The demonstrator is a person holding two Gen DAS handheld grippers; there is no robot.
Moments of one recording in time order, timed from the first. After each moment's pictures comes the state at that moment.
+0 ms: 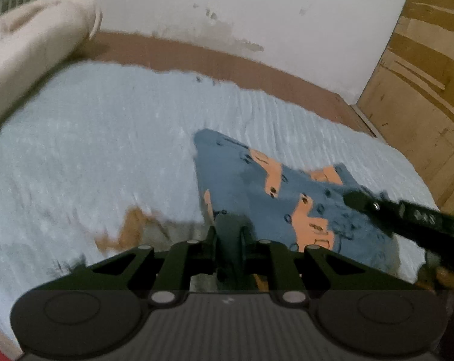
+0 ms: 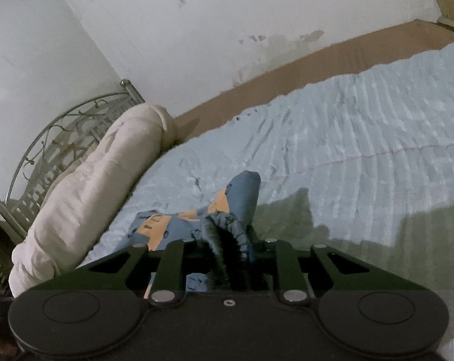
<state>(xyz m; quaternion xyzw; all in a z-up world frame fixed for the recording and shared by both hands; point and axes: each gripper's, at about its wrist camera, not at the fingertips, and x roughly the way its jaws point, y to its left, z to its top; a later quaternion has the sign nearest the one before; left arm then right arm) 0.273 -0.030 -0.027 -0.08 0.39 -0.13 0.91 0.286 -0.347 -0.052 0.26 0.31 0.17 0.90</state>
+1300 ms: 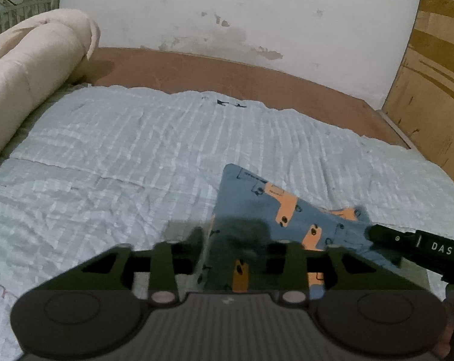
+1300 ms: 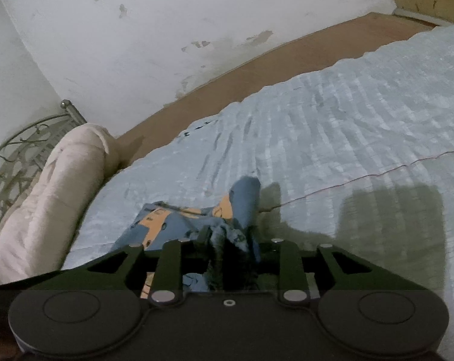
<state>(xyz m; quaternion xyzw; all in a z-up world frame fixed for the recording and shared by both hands) 0.387 -0.027 -0.047 -0.05 0.38 -0.10 0.92 0.374 -0.311 -0.076 0.27 0.33 0.04 0.90</state>
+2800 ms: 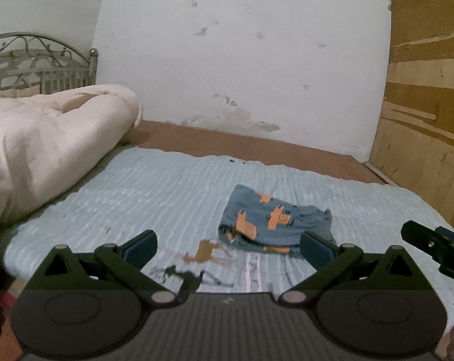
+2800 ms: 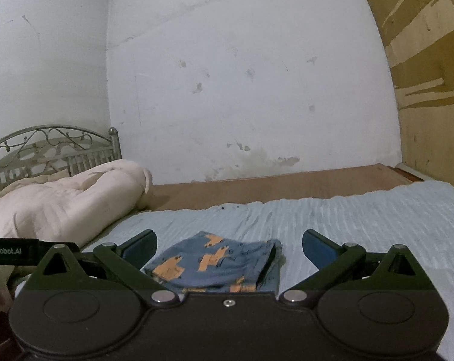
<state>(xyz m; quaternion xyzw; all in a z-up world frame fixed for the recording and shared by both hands) 0.111 0.016 0.013 -0.05 0.23 -0.07 0.97 0.102 -0.250 0.011 0.09 0.11 0.04 0.99</state>
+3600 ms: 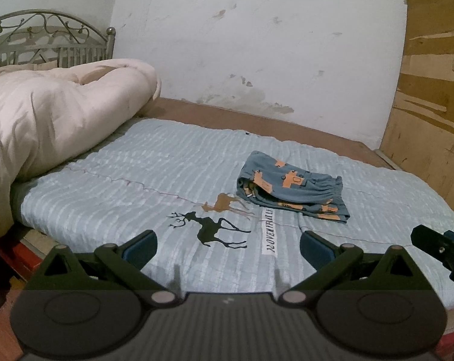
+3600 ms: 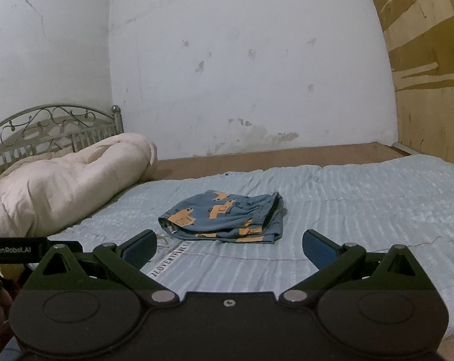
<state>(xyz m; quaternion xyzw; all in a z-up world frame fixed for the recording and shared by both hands) 0.072 0.032 -0.021 -0.06 0.26 -0.05 0.96 0.044 -0.232 -0.020 0.08 0.15 0.04 0.98</state>
